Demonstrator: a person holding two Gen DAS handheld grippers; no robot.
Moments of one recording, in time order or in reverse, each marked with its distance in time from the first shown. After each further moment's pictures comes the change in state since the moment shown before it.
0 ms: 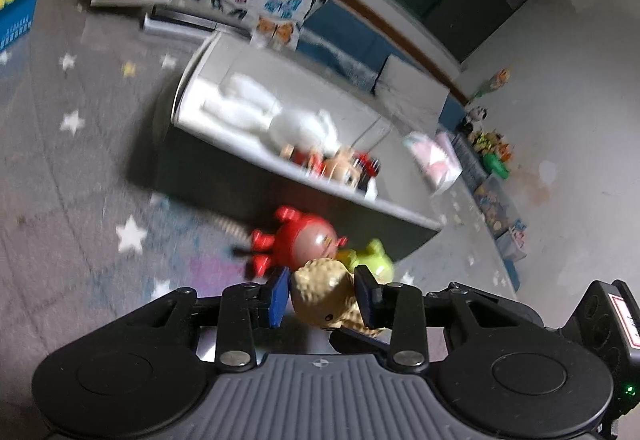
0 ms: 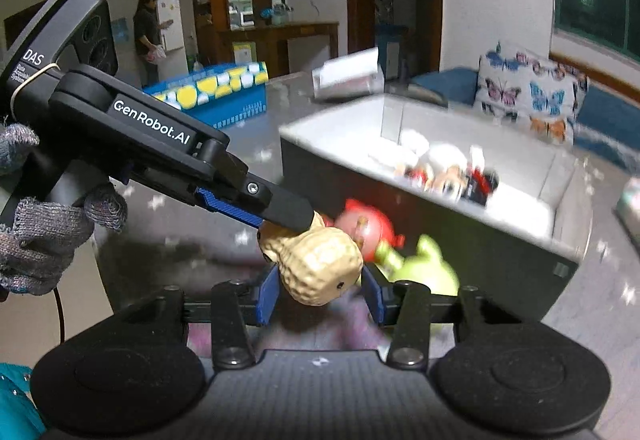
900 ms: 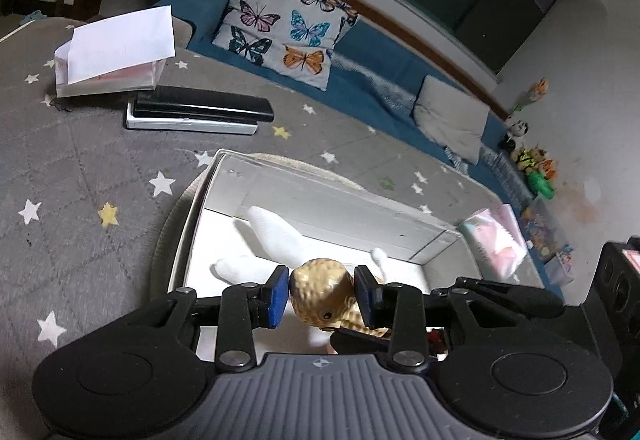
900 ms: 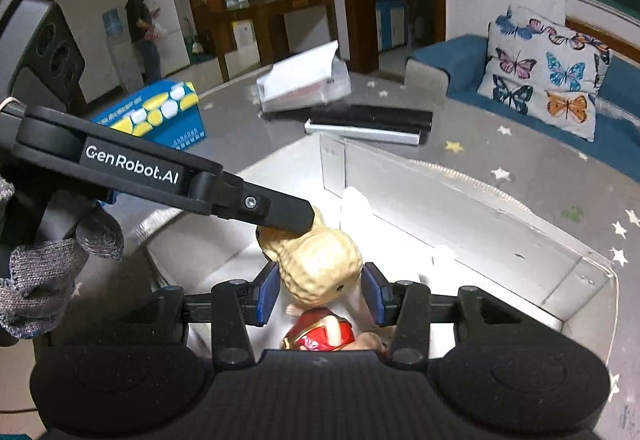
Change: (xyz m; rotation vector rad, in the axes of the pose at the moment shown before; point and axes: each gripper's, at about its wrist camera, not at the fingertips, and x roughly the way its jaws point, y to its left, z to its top) left arm 0.086 0.018 0.121 0.044 -0.014 0.151; right arm 0.126 -0.107 0.103 0.058 0.149 0.069
